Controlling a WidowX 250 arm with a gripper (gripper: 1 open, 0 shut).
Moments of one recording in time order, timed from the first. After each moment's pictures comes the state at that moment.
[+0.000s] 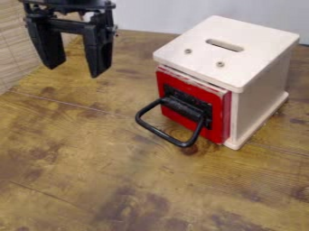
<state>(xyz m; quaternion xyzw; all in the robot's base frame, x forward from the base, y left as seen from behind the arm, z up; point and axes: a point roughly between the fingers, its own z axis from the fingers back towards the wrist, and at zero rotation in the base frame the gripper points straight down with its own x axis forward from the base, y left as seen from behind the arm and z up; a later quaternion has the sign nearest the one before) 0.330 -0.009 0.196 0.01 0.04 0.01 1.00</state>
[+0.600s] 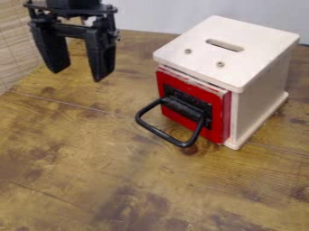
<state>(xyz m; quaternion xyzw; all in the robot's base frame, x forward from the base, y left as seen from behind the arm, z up) 0.328 -0.011 0.199 0.00 0.03 0.00 1.00</state>
